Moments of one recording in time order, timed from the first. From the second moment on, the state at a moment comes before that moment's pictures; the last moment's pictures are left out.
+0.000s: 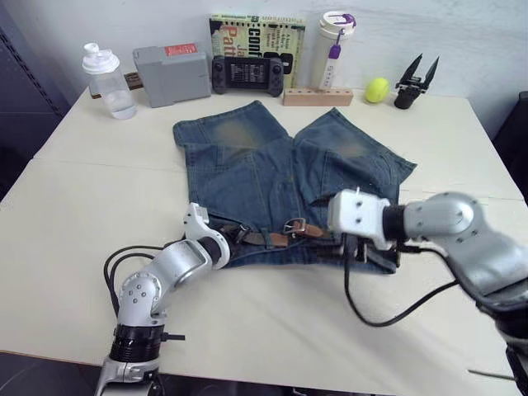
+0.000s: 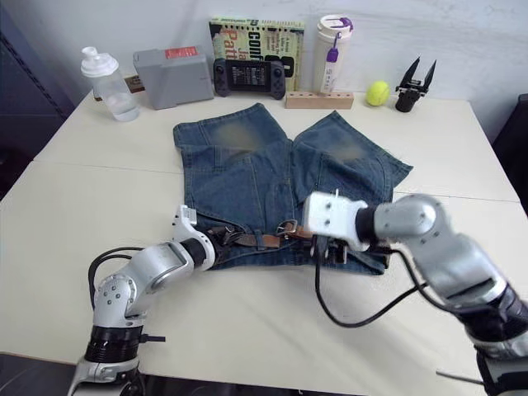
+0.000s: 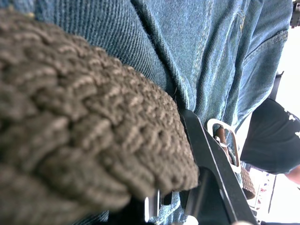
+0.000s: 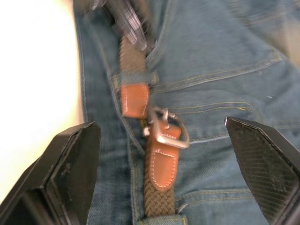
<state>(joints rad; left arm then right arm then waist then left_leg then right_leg) -0.30 0.24 0.02 -0.22 -1.84 0.73 0.96 -0.51 -0.90 0.33 -0.49 0.08 0.41 0.95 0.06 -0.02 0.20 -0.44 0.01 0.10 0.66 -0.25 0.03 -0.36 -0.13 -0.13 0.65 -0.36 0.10</state>
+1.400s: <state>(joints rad) -0.32 0.21 0.02 -0.16 -1.77 0.81 0.90 -0.49 -0.69 0.37 -0.10 -0.41 -0.35 0.69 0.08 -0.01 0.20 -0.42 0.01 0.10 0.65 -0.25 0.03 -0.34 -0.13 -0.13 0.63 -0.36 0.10</state>
